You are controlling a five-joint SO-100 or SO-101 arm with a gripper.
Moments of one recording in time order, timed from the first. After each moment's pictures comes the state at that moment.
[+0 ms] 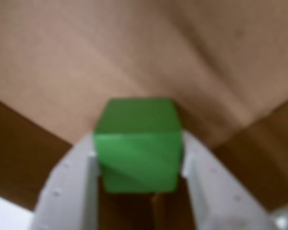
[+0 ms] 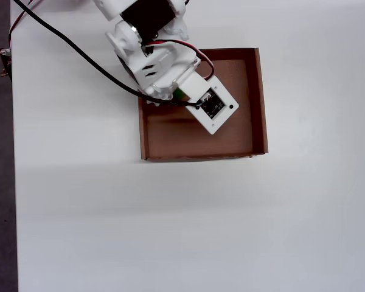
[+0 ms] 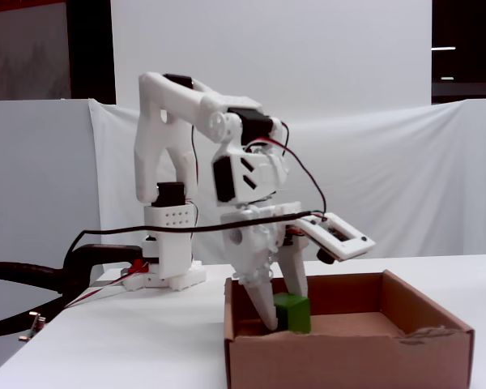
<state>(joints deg) -38.5 88.8 114.2 39.8 -79.8</state>
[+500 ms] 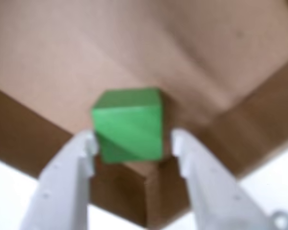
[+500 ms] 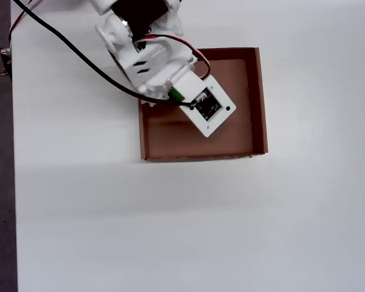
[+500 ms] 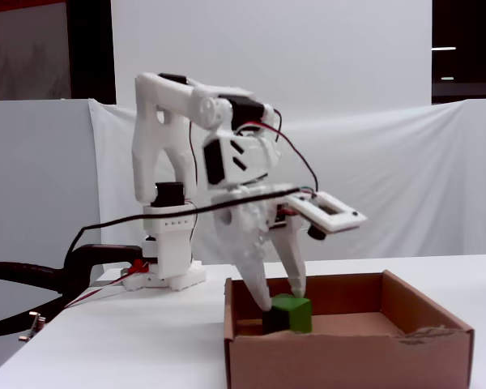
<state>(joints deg) -36.3 95.9 114.2 44.5 -78.8</state>
